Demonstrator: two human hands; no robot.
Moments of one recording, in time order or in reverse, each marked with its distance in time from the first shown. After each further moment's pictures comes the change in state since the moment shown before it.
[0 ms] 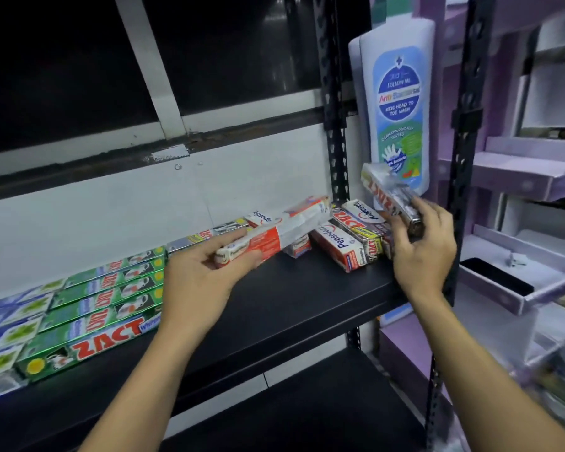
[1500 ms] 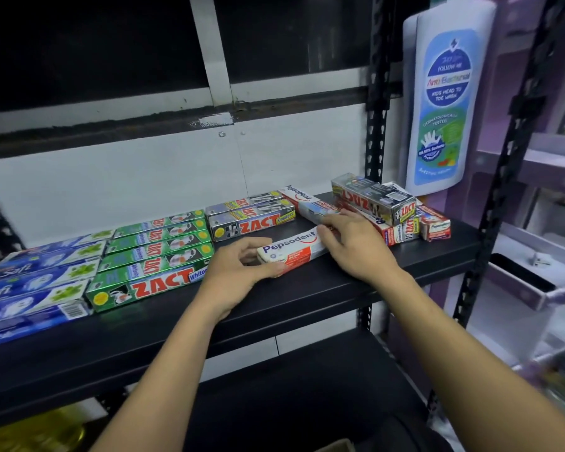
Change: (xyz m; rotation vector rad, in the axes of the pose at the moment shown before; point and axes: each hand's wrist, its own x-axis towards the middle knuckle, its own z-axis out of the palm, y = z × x) left_hand -0.007 -0.065 -0.038 0.088 -0.222 -0.262; right_hand -0.059 -0.094 0.050 -0.165 -0.888 -0.271
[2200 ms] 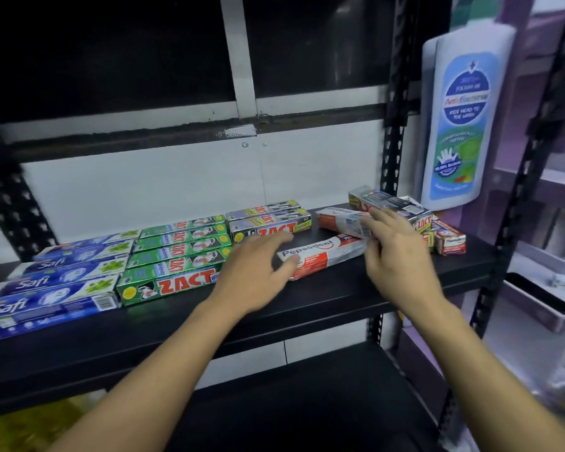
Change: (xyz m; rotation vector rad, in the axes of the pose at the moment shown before) left_hand -0.012 0.021 -0.010 0.759 0.048 0.395; right_hand -0.033 -0.022 -0.033 -0.134 0.289 -0.064
